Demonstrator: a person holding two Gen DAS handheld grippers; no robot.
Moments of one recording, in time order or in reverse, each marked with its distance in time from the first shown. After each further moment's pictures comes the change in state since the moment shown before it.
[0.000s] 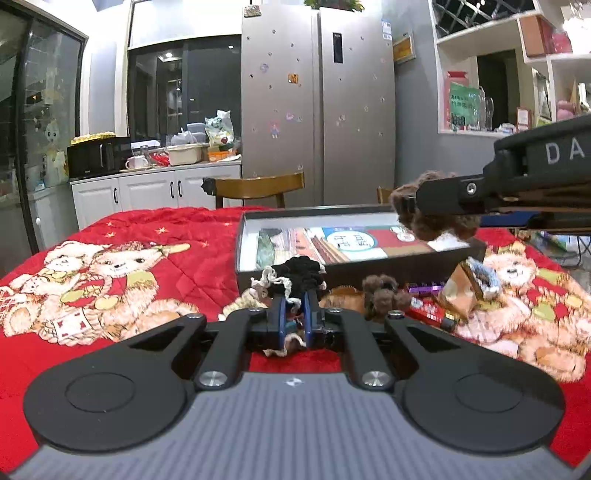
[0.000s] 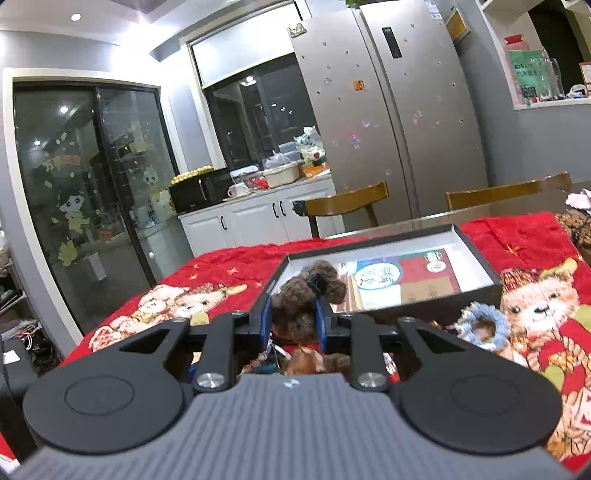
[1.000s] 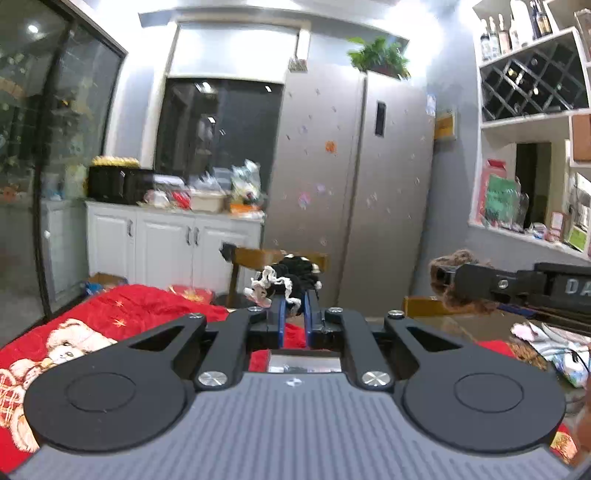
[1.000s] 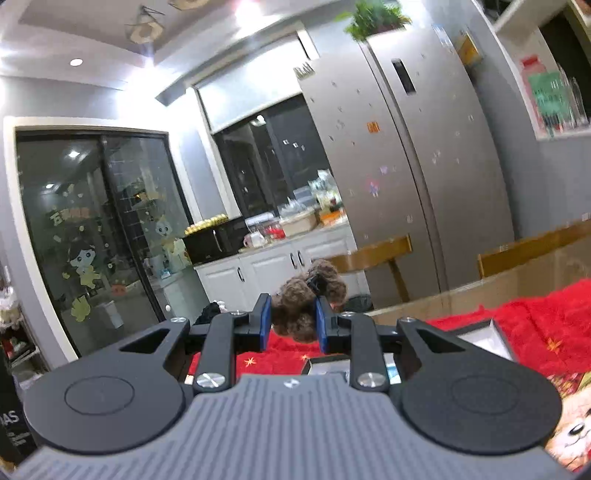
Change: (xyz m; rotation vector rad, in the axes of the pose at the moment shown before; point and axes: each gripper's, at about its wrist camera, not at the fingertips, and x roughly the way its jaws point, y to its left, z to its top) left arm 0.037 0.061 0.178 -0.156 -0.141 0.019; right arm 0.074 -0.011 0.111 0.086 -0.082 0.060
